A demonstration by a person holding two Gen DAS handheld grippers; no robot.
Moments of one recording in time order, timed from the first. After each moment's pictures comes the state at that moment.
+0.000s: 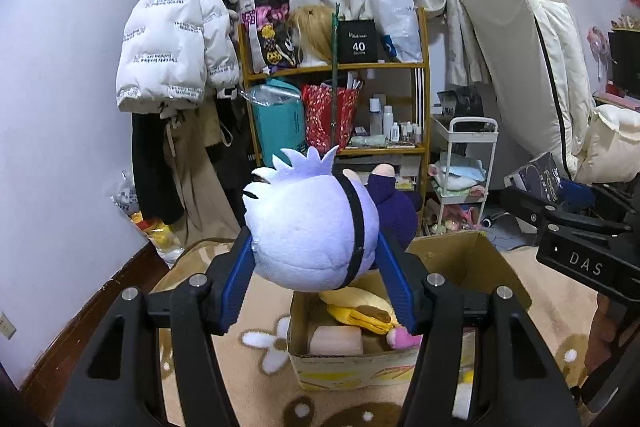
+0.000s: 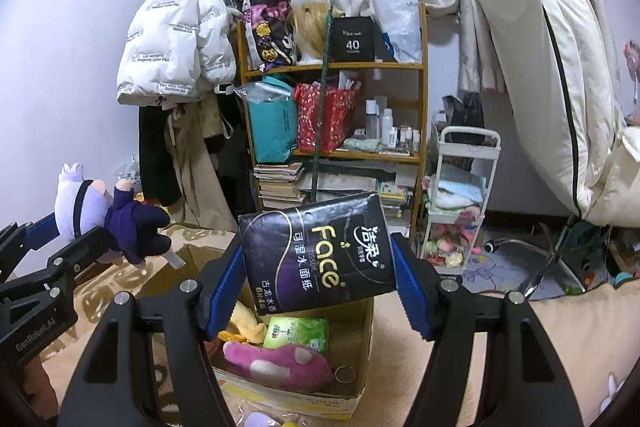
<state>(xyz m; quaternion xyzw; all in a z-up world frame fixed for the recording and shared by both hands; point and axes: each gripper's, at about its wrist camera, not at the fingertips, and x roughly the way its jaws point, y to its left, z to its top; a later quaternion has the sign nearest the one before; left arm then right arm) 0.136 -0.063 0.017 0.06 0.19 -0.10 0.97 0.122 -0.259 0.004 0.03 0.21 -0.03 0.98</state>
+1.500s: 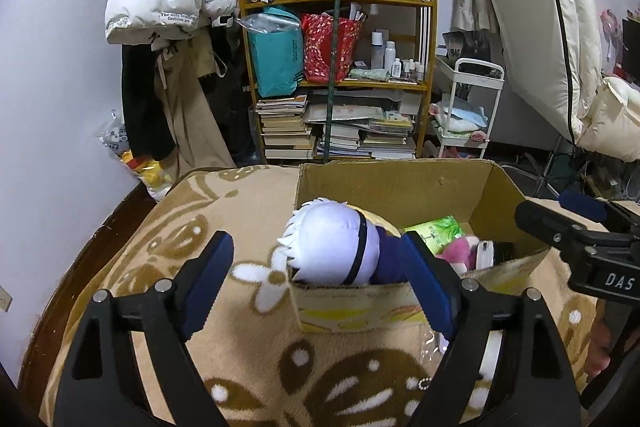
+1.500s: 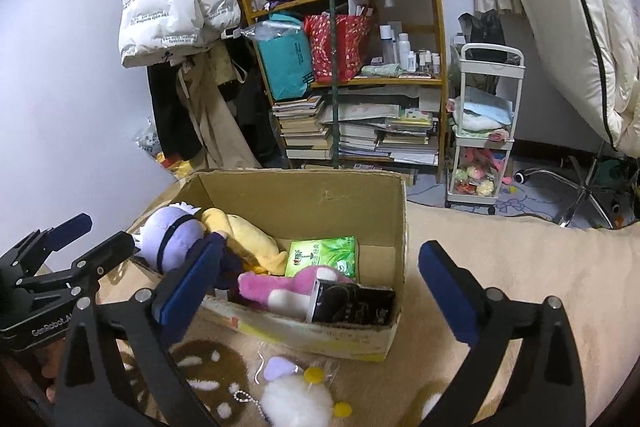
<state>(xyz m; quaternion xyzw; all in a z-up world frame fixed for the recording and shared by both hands) 0.149 -0.048 -0.029 0.06 0.31 -0.10 0.94 0.118 -0.264 -0.051 0.09 0.31 0.02 0.95</state>
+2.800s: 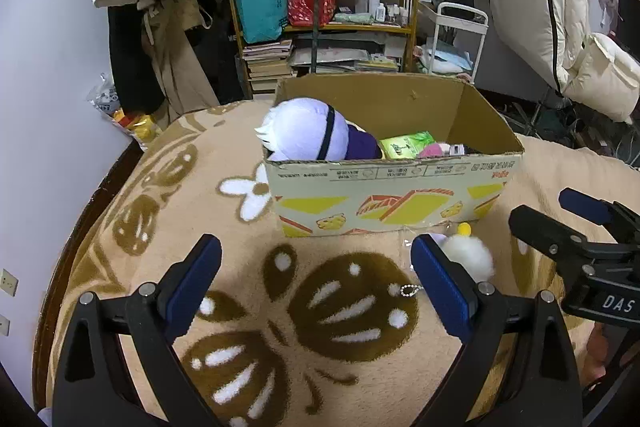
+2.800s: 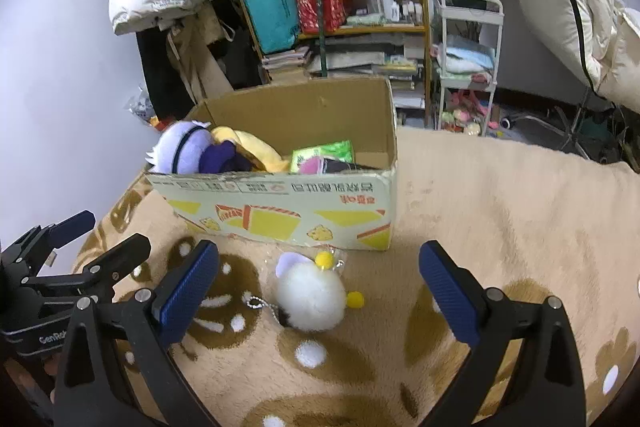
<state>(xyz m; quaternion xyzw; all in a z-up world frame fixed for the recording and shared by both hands) 0.098 -0.053 -0.054 0.08 0.40 -0.12 0.91 0.061 -0.250 -0.078 0.11 0.39 0.00 0.91</state>
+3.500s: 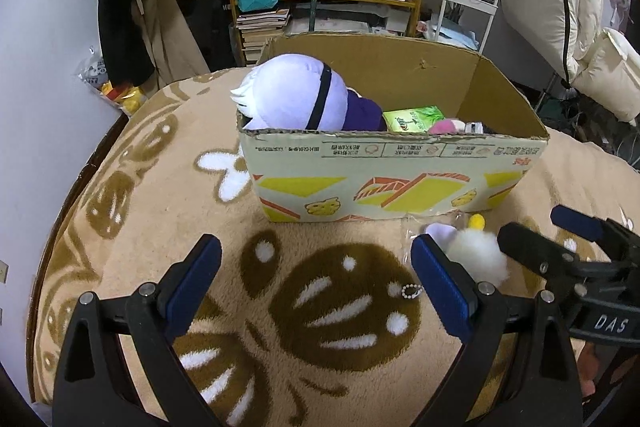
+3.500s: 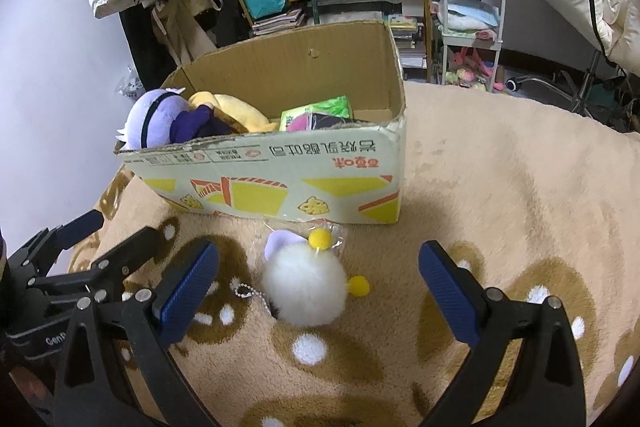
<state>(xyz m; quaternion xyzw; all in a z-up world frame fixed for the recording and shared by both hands) 0.129 -0.060 -0.085 0.06 0.44 -0.12 0.89 0.083 -0.253 -0.110 0.13 0.45 0.00 0.88</state>
